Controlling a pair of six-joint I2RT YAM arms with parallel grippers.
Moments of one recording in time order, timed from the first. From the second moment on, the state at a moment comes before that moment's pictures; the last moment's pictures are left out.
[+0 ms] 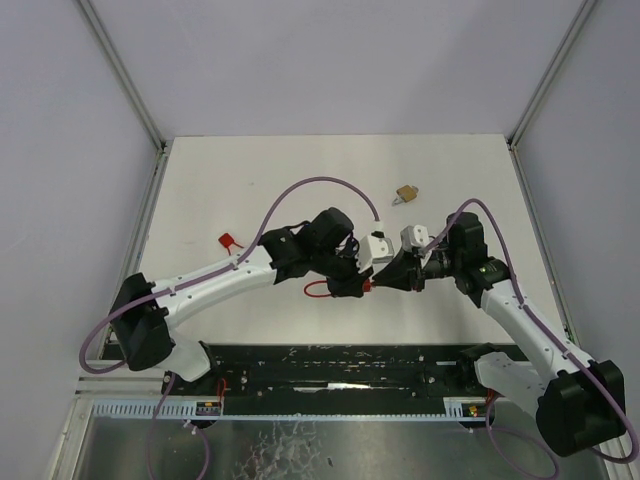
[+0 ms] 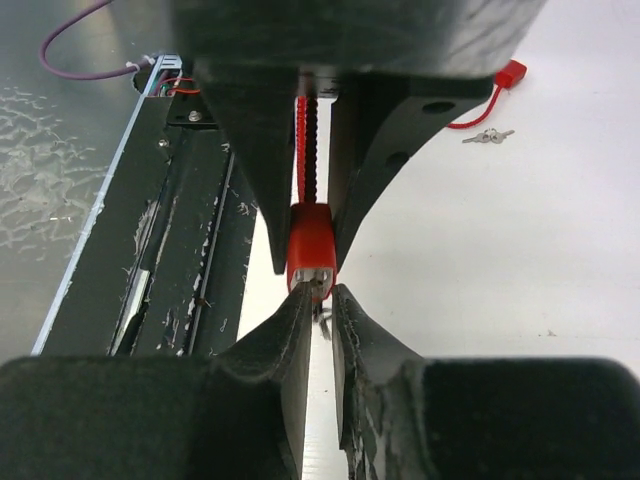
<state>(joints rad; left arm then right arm) -0.95 1.49 1.24 -0.55 0.46 0.21 0.31 0.99 0.64 -0.23 -1.27 -0.56</state>
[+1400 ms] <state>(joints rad) -0.97 1.51 1.28 -0.60 0.40 0.21 0.31 1.03 0.58 -0.03 -1.32 -0.42</state>
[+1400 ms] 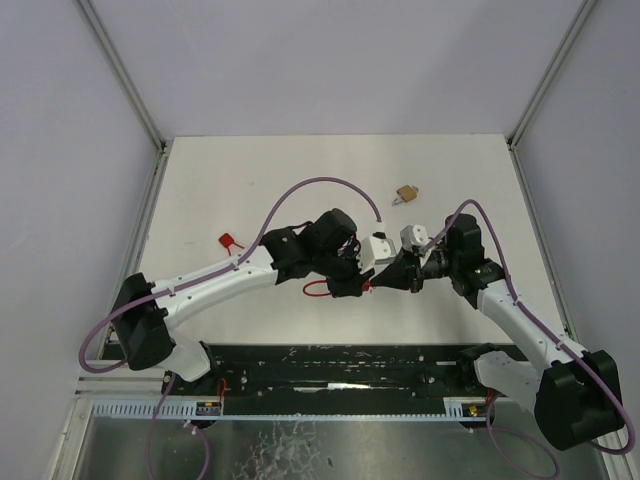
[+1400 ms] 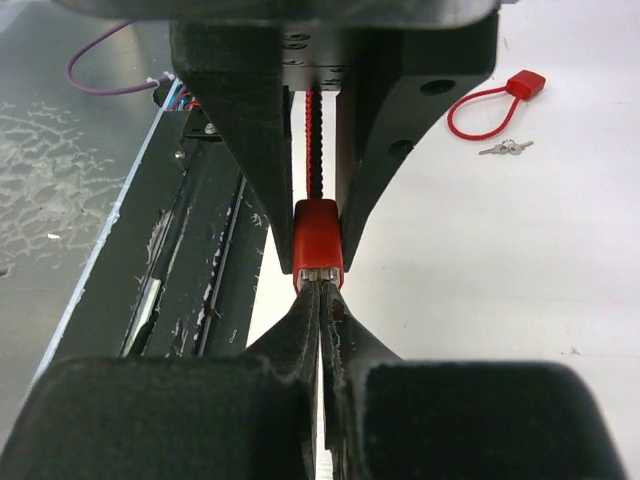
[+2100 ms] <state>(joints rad) -0.98 1.51 1.29 -0.60 0.42 0.21 0.31 1.03 0.58 -0.15 -1.34 -0.57</state>
